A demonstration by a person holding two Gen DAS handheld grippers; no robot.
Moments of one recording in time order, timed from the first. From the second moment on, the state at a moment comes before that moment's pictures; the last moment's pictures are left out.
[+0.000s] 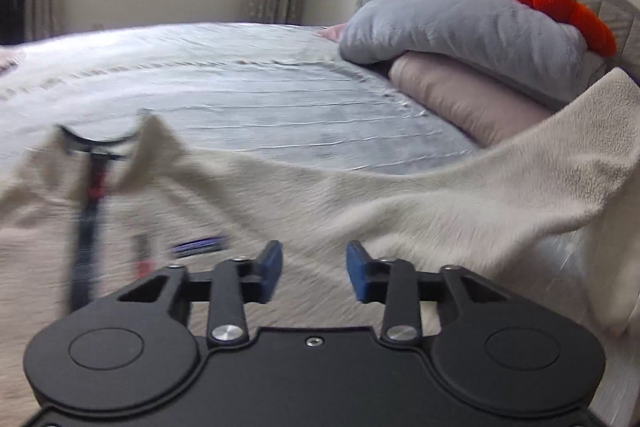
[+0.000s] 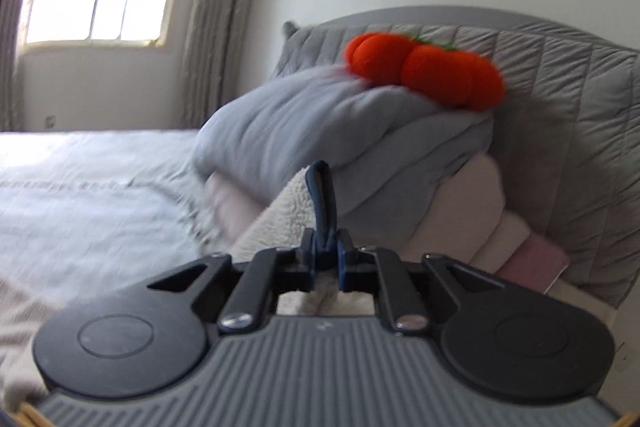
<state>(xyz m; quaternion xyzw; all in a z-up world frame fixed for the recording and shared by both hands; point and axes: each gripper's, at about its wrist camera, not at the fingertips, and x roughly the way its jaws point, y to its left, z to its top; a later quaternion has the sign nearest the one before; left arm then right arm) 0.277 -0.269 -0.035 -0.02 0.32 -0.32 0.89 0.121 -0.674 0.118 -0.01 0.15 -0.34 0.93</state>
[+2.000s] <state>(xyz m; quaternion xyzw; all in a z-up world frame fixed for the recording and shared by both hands) 0.308 0.284 -0.077 -0.01 0.36 0.26 0.90 0.198 -0.487 0.009 0.01 0.34 -0.24 0.91</state>
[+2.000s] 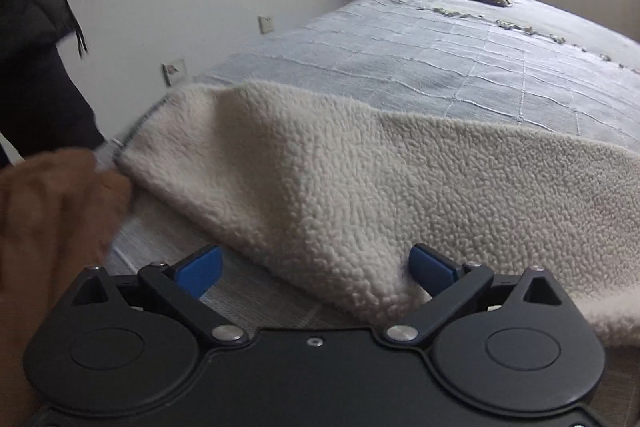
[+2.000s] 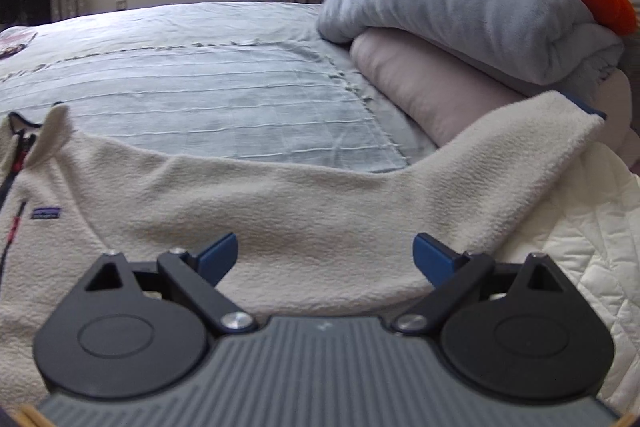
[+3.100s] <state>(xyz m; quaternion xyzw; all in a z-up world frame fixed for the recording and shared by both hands) 0.263 0.025 -0.020 0.01 0.34 -0.09 0.93 0.195 -0.595 0.073 0.15 0.20 -0.21 0.94</state>
